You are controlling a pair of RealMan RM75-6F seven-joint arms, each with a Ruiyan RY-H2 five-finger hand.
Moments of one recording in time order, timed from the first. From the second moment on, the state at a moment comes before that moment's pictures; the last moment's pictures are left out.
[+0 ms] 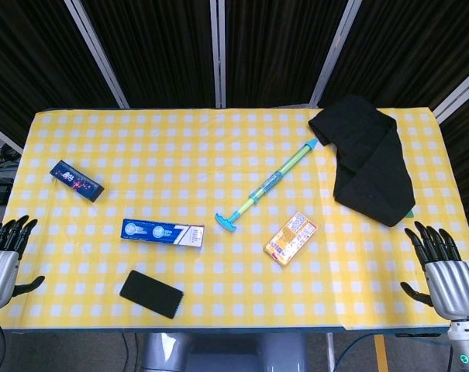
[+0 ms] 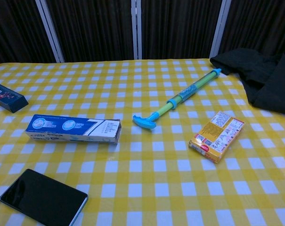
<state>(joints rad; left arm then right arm) -0.08 -1.07 -0.02 -1.79 1.43 1.45 0.26 0.07 -1.09 0.03 -1.60 -1.58 1.51 -0.07</state>
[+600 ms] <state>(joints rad) -0.09 -1.10 -0.03 -1.77 1.45 1.45 0.26 0.07 -1.09 0.03 -1.60 -1.57 1.50 -0.07</state>
